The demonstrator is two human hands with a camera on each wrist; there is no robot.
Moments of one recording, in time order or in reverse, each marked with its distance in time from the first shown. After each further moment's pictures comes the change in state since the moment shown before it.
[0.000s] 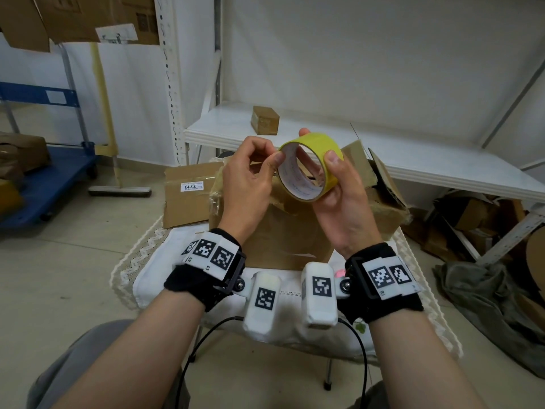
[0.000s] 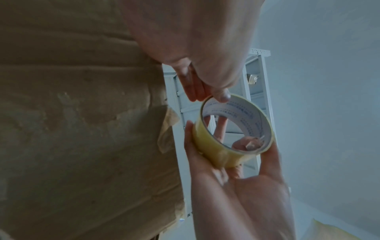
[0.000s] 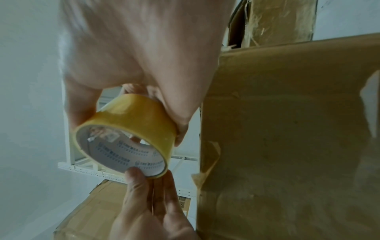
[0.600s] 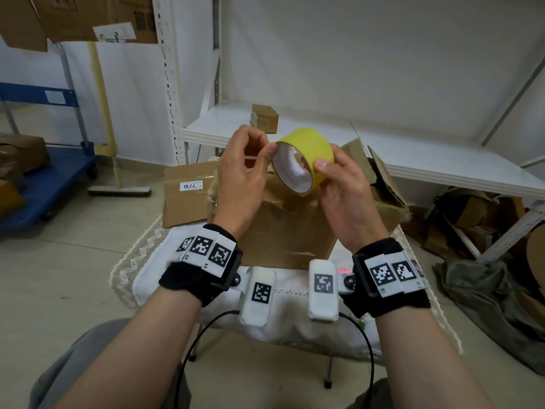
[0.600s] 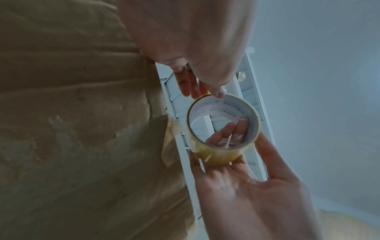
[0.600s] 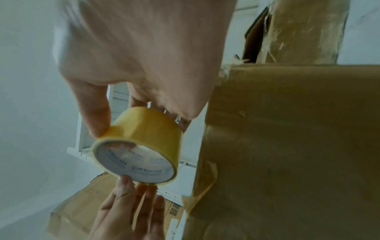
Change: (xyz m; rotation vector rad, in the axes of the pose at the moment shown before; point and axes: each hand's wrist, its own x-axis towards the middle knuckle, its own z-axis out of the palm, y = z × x) left_hand 0.006 0.003 -0.006 0.139 0.014 0.075; right_hand 0.005 -0.002 -0.014 -0.131 -0.040 -0.064
